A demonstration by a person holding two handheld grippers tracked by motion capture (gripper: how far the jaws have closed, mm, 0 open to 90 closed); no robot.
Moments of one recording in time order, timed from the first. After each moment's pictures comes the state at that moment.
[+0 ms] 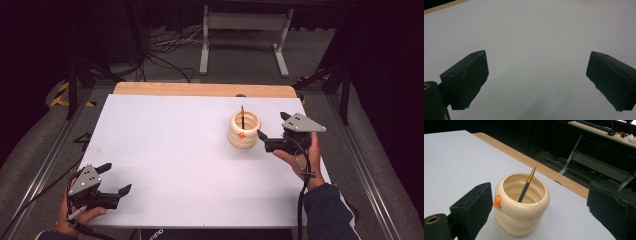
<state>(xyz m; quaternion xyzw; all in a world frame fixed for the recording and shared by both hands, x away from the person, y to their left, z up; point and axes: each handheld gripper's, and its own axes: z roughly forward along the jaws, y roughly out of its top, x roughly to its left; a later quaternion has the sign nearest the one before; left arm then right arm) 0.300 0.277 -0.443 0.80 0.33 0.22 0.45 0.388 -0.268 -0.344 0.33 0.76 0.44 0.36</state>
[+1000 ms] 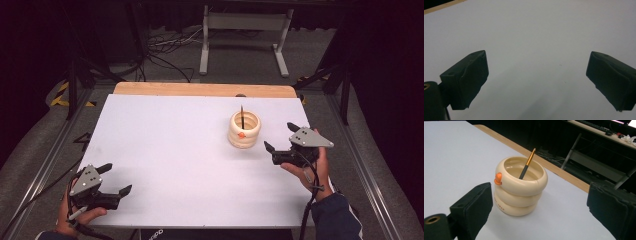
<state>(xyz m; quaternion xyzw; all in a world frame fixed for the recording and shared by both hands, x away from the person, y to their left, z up) 0.299 0.276 -0.443 0.80 0.33 0.22 0.45 0.364 -0.289 -0.364 0.32 0.76 0.43 0.37</state>
